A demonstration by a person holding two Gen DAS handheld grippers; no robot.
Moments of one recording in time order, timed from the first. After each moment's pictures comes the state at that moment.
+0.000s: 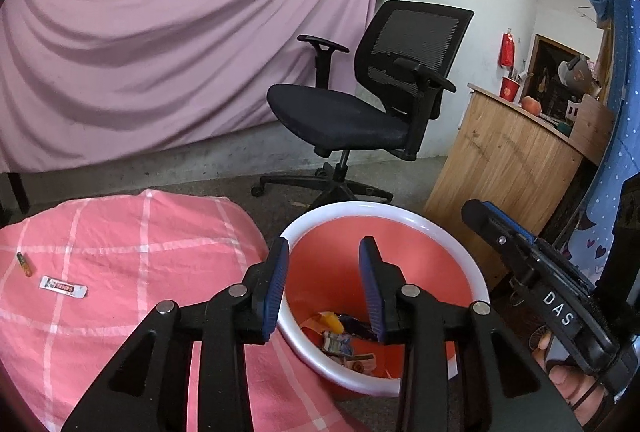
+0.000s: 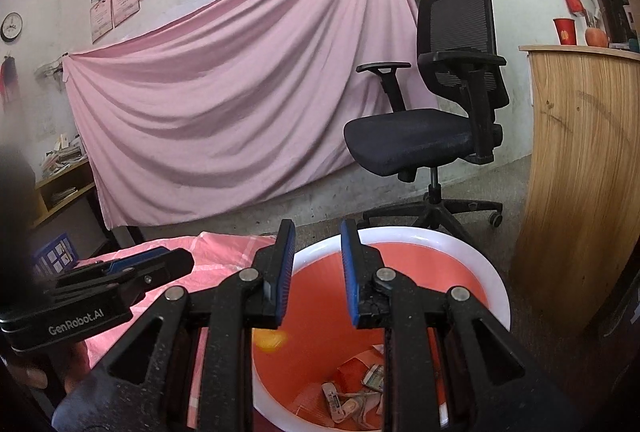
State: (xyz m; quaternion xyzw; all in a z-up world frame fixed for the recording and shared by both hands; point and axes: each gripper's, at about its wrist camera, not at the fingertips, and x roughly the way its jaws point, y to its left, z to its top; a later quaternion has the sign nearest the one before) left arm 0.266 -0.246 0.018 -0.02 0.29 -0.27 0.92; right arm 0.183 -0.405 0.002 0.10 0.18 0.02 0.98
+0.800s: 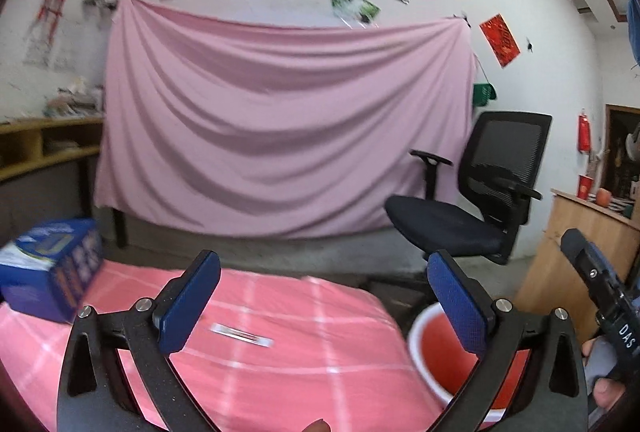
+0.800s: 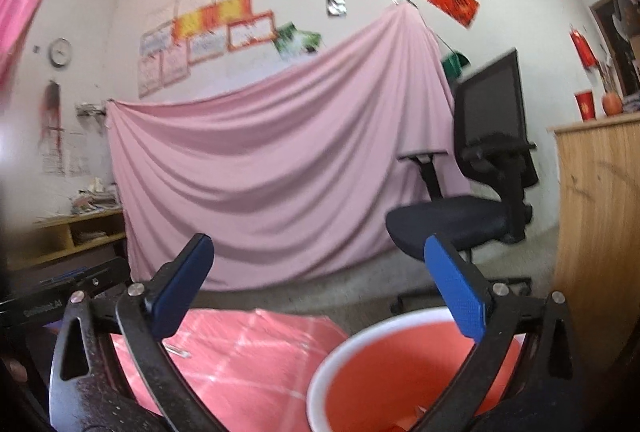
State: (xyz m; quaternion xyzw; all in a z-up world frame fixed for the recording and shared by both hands) left arm 0.190 -0.111 0.062 -0.06 0.10 -0.07 0.99; right arm 0.145 -0.337 0.052 0.08 -0.01 0.07 0.99
